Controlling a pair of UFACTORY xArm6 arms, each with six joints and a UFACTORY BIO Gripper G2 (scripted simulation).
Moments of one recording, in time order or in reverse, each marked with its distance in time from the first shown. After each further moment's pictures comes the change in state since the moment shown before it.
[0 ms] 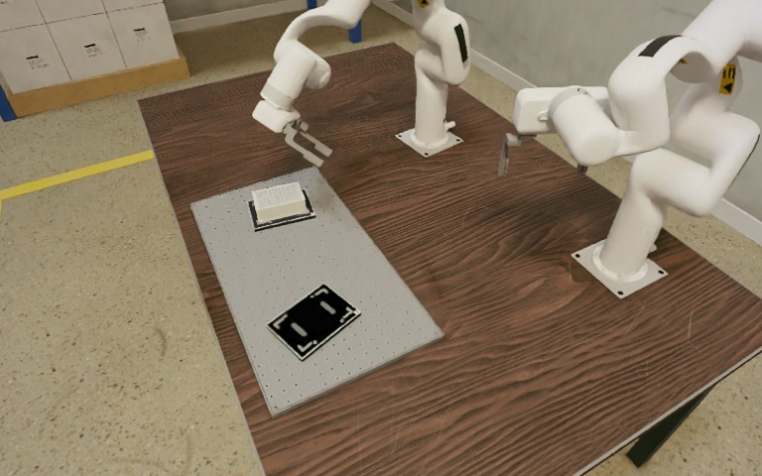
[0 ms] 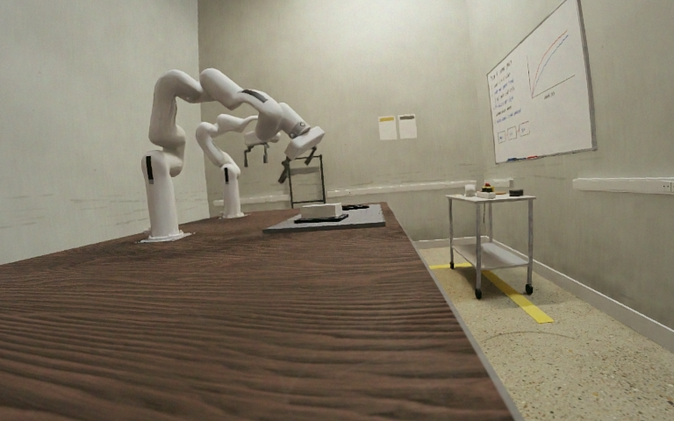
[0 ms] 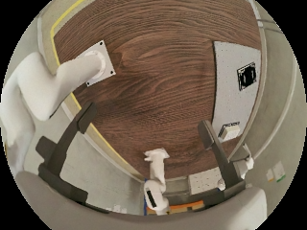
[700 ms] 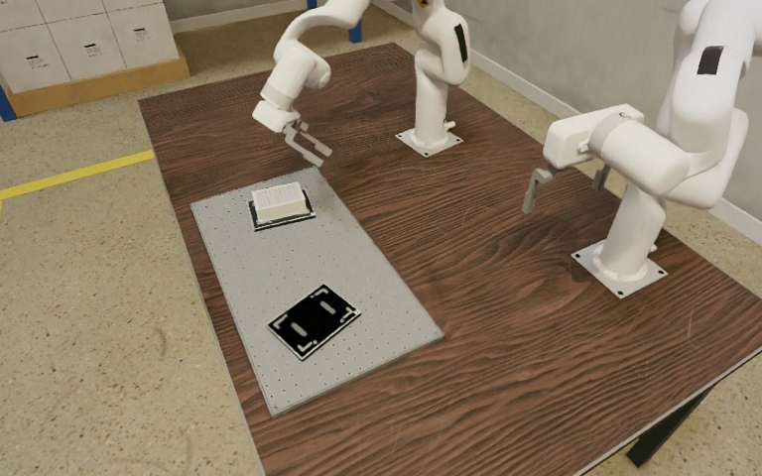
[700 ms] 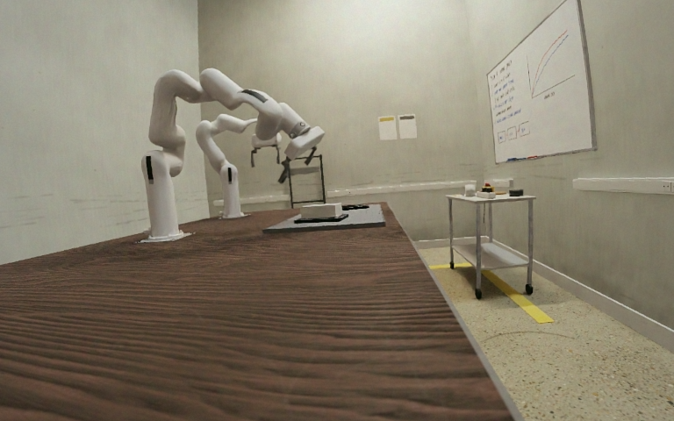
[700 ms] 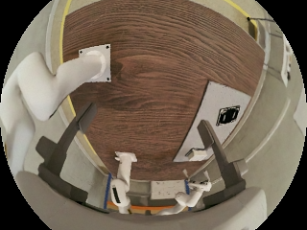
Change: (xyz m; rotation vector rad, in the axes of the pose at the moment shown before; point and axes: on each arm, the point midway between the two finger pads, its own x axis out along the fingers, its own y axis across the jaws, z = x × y) left arm 0.000 0.015 0.088 -0.361 0.001 0.000; right arm 0.000 0.000 0.000 0.000 0.000 0.000
